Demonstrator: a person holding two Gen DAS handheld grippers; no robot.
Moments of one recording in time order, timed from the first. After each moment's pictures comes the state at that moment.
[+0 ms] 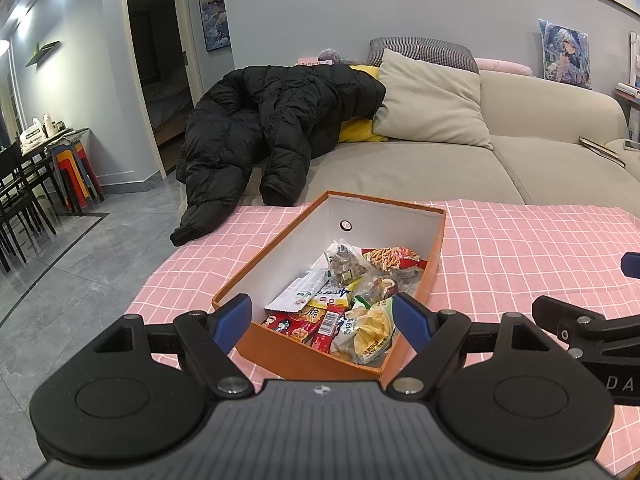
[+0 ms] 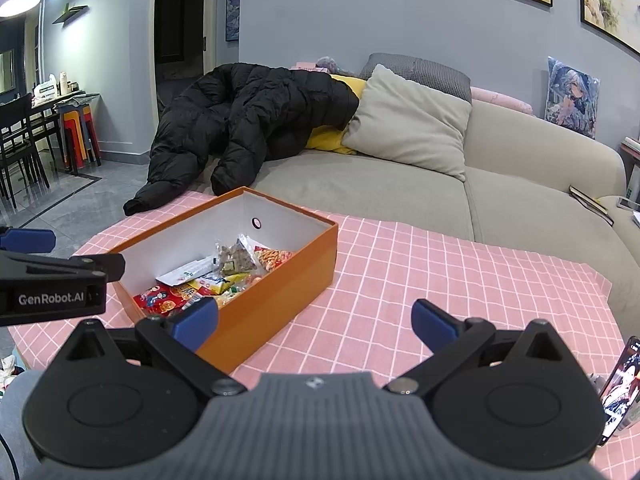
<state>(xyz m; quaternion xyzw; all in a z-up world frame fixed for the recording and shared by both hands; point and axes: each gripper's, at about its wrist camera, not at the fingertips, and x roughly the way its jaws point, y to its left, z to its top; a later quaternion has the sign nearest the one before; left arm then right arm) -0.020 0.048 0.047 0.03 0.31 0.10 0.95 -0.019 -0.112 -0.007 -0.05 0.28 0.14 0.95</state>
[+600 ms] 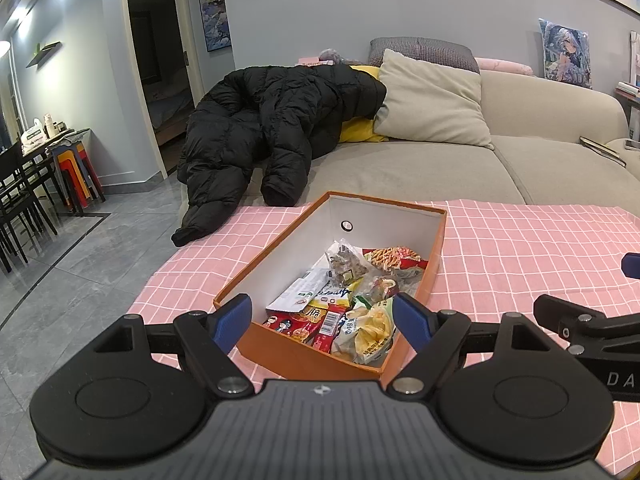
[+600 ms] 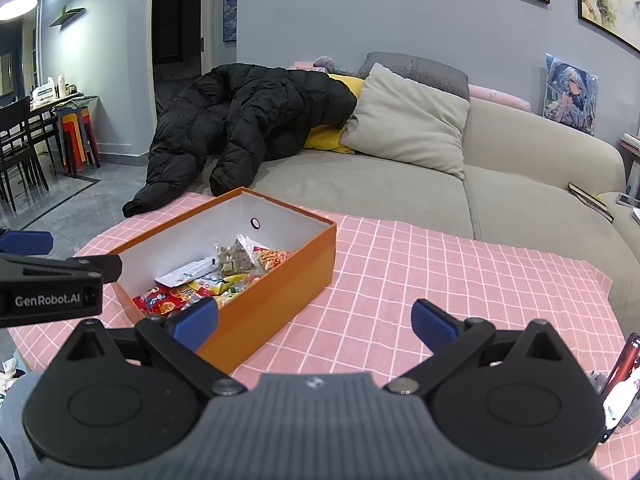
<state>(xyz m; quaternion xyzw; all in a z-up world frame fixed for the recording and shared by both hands) -0.020 0.048 0.049 0.03 0.31 0.11 0.94 -0.019 -0.112 -0.007 -0.05 0.28 0.13 0.95</state>
